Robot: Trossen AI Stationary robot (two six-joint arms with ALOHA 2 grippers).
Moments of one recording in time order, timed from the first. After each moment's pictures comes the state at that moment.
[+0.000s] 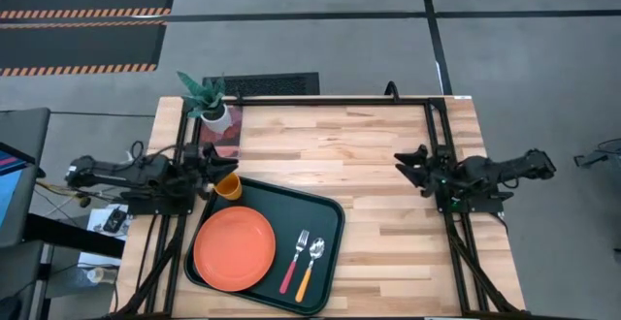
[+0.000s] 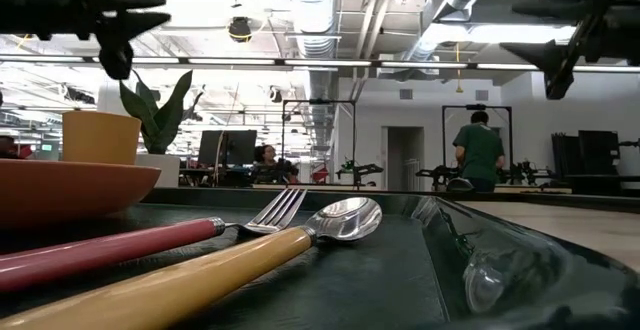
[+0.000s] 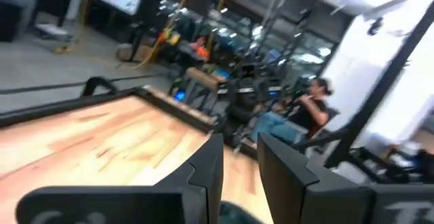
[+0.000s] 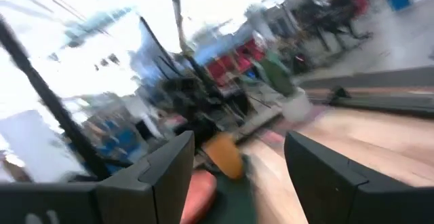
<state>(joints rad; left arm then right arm) -0.13 0.13 0.12 0.15 -0.33 -0.44 0.24 0.00 0.01 0.23 0.51 0.46</state>
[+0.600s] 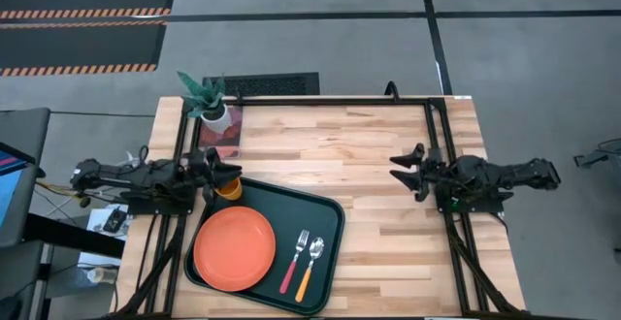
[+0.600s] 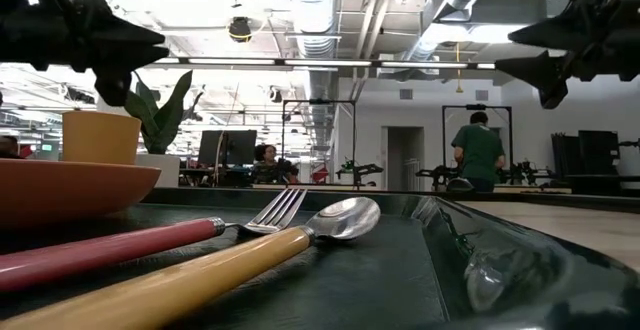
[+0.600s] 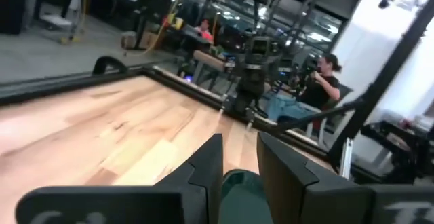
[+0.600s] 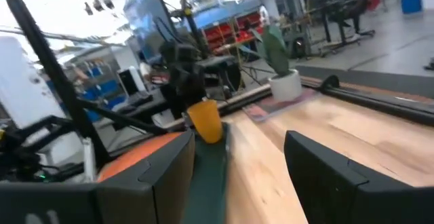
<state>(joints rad) -0.13 0.02 0.01 0.07 -0.31 -0.41 0.10 0.00 0.01 0.11 0.29 0.33</state>
